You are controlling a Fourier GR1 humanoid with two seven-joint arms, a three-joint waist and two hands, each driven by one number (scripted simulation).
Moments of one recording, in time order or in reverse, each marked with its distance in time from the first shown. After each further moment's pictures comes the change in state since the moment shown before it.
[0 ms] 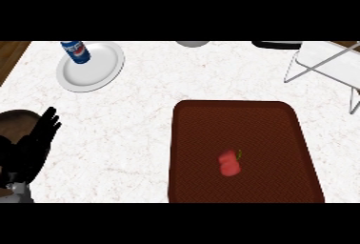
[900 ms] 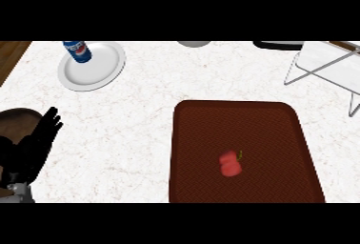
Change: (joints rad) left arm 0.005 0.003 -0.017 -0.010 0.007 0.004 0.001; right arm 0.086 0.014 0.152 -0.200 0.156 0.069 0.150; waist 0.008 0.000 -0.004
